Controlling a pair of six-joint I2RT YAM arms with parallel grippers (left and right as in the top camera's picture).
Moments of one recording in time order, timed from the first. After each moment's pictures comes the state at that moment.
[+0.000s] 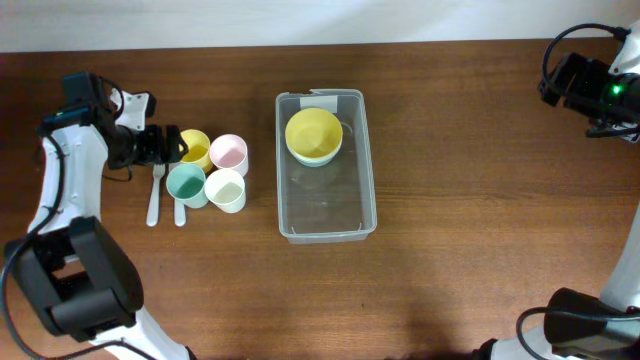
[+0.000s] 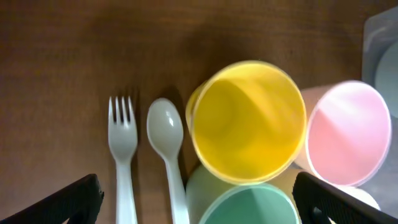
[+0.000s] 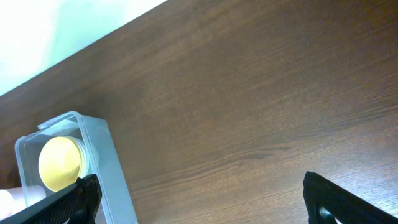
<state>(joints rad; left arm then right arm) 0.28 1.94 1.58 -0.90 0.31 0.24 -0.34 1.72 2.13 -1.40 -0.22 0.15</state>
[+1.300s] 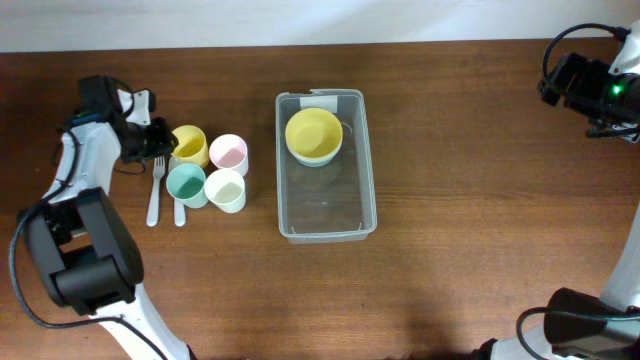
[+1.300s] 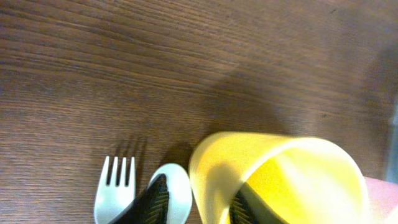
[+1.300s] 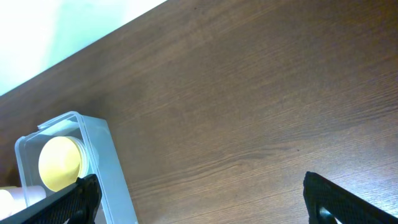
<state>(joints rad) 0.29 2.08 1.58 -0.70 0.35 0.03 -0.34 1.72 2.13 -1.40 -0.22 0.15</state>
